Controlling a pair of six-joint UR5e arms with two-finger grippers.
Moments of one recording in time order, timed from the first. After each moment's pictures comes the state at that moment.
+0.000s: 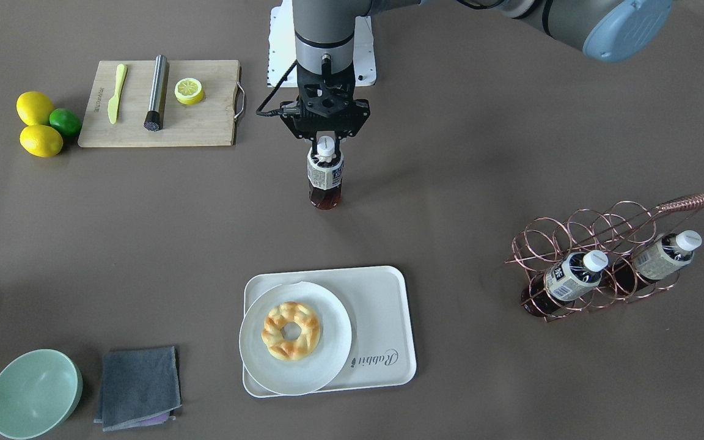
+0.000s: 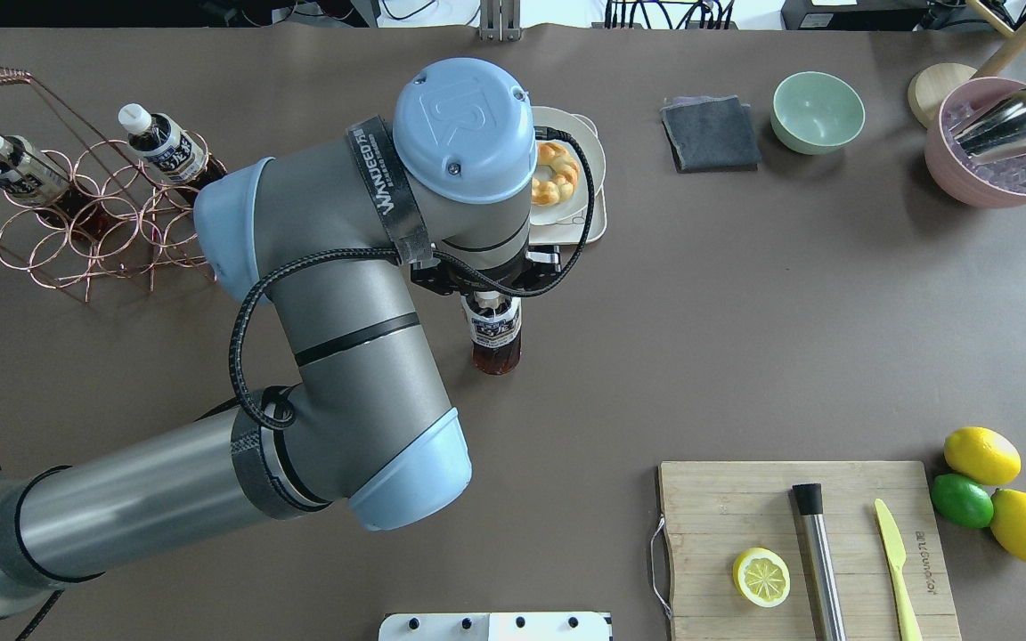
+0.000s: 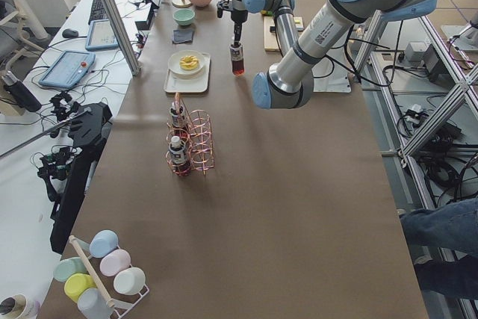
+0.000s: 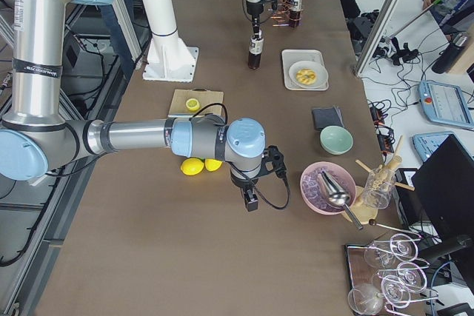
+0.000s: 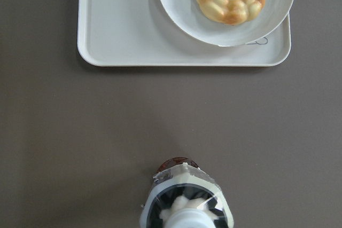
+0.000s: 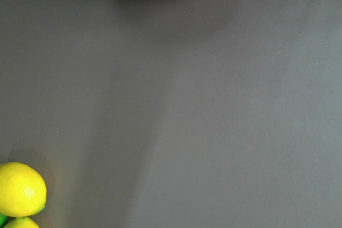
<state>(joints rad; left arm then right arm) -0.54 -2.53 -1.72 -1.26 -1.83 -1.24 1.64 -1.72 1.85 -1.74 2.38 -0.44</state>
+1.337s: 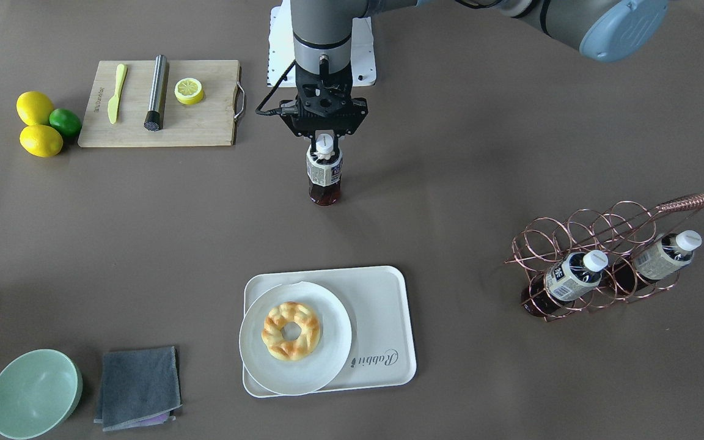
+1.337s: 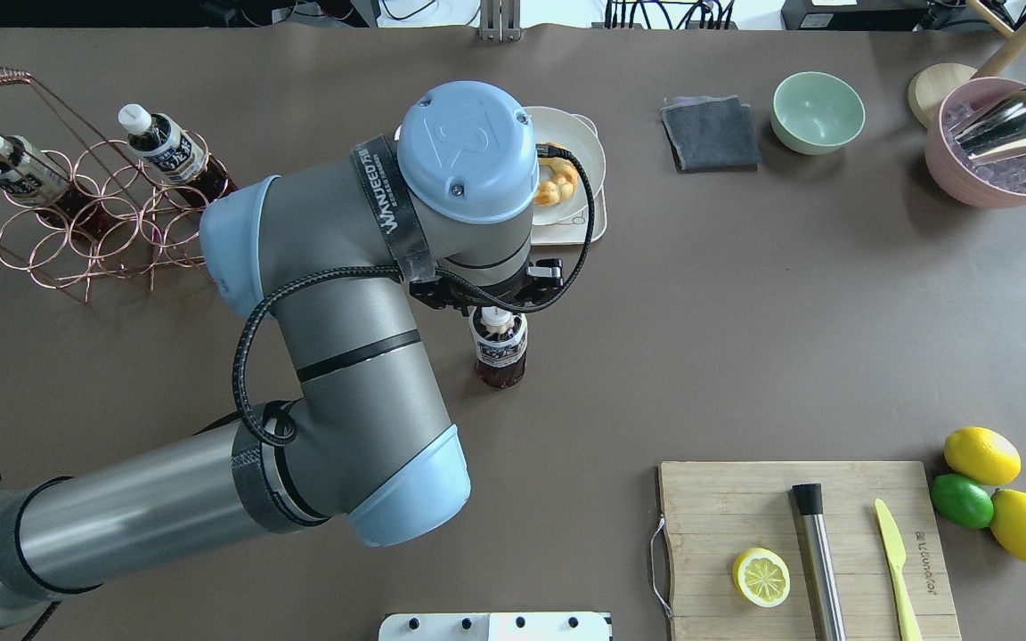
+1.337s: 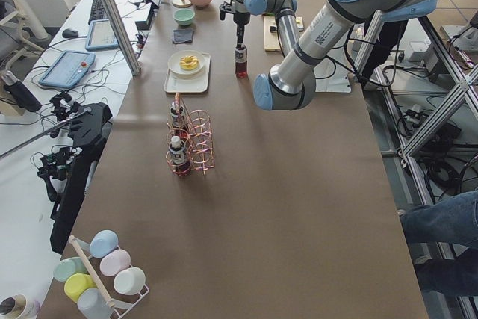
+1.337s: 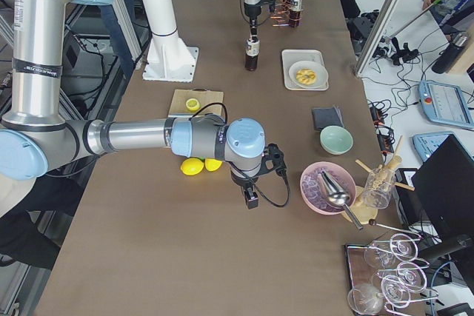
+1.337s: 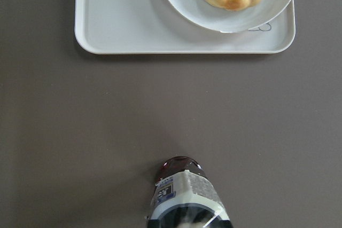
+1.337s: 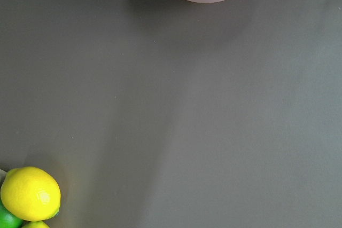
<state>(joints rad) -0.52 -2.52 -1.72 -1.26 -1.83 -1.24 1.64 -1.72 1.85 -1.74 2.42 -0.44</state>
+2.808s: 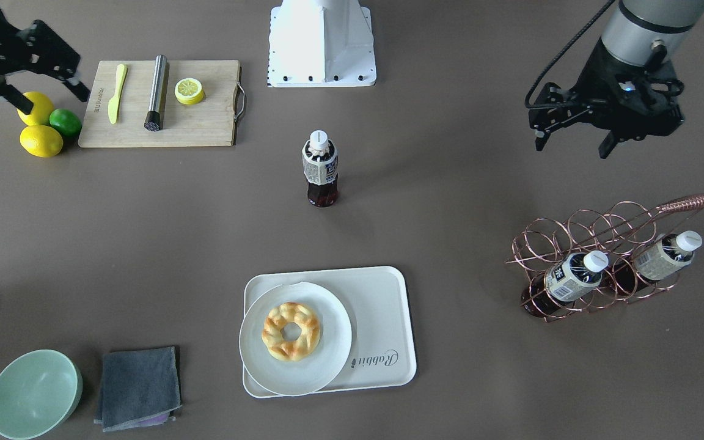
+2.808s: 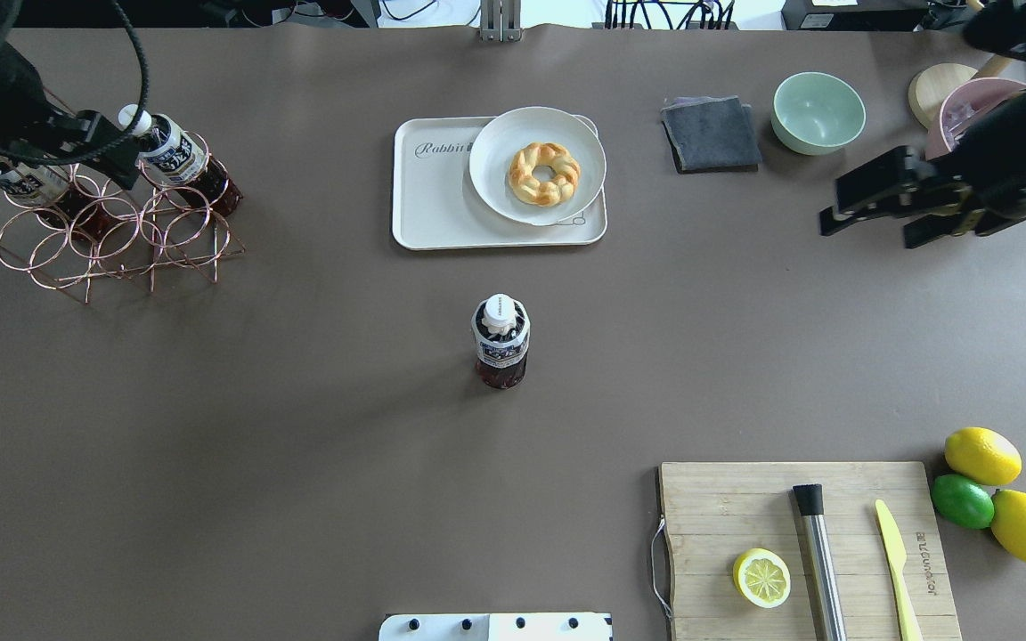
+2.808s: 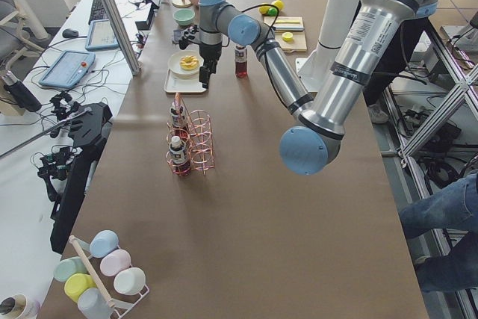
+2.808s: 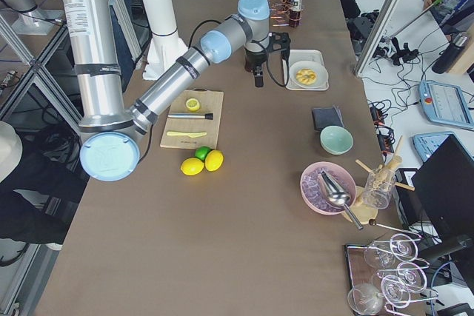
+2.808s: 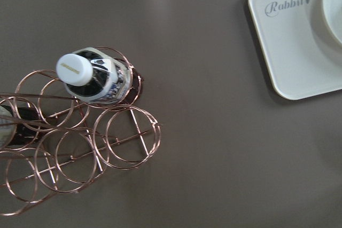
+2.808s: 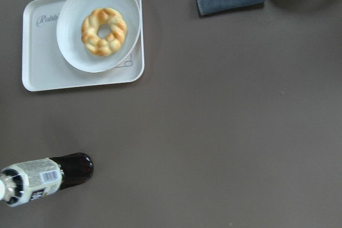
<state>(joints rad) -1.06 -2.00 -2.09 -1.19 -2.12 -0.52 1.03 -1.33 2.26 -1.69 2.30 0.94</state>
